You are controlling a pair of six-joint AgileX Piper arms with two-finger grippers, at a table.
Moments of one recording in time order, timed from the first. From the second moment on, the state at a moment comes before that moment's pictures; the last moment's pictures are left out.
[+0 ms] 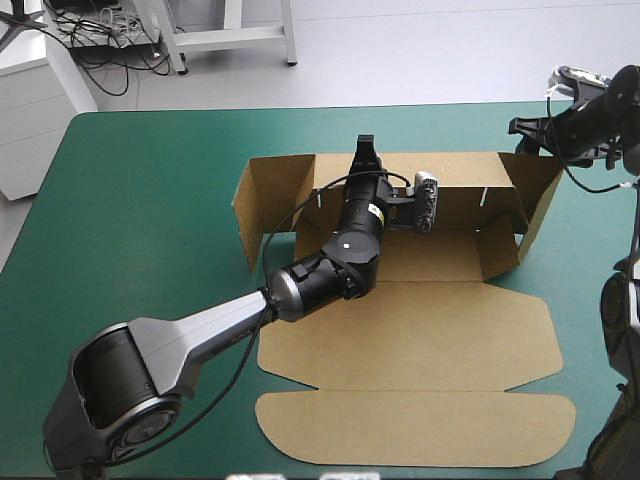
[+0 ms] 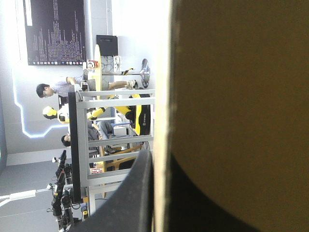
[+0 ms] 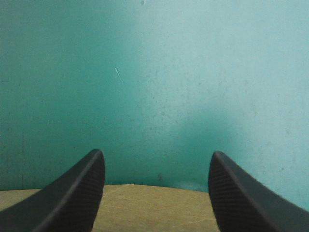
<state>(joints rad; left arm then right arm) -1.01 1.91 -1.63 1.35 0.72 -0.16 -0.17 1.95 -2.04 0.27 1.24 -0.03</state>
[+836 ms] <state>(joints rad) -1.01 1.96 -1.63 1.39 0.78 -0.17 -0.17 1.93 -1.90 0.26 1.23 -0.03</state>
